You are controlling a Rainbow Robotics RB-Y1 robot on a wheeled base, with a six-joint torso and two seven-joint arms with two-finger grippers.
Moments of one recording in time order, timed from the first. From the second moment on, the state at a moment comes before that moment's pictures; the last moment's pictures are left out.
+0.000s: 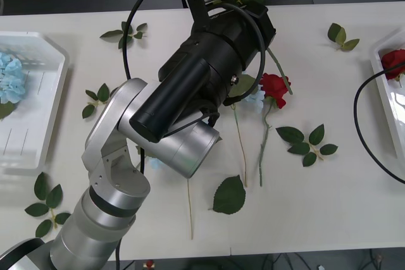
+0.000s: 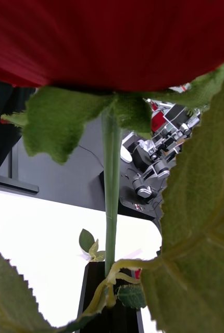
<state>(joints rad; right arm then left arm) -1.26 -0.66 0.09 -0.80 -2.21 0.84 2.72 -0.38 0.04 -0.52 -2.02 -0.14 0.60 -0.65</state>
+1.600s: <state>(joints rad) -0.96 -1.03 0.48 -0.82 -2.20 1.65 2.55 -0.38 0.04 -0.52 -2.02 -0.14 0.60 -0.65</state>
